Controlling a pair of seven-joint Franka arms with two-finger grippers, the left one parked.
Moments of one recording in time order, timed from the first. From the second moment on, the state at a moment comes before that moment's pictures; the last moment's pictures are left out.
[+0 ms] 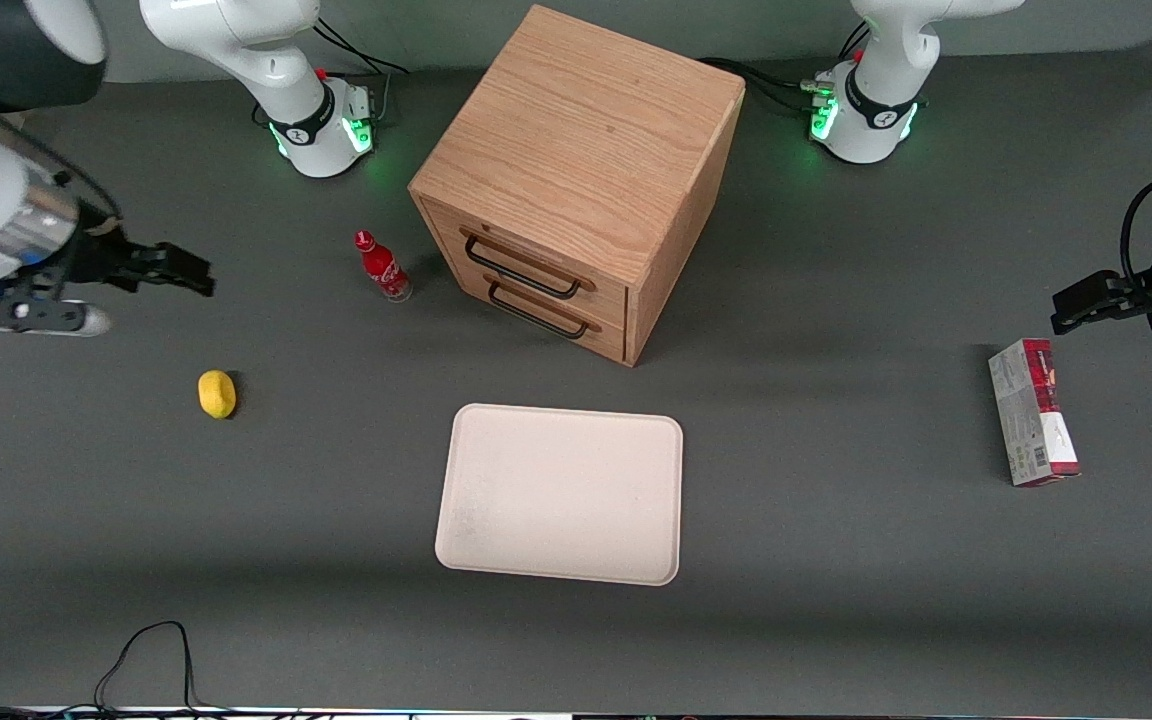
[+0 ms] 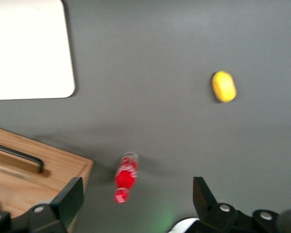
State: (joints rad) arm 0.23 -0.02 -0.04 -1.70 0.04 1.55 0.34
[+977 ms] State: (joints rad) arm 0.41 -0.34 -0.05 -2.22 0.07 1.76 0.54
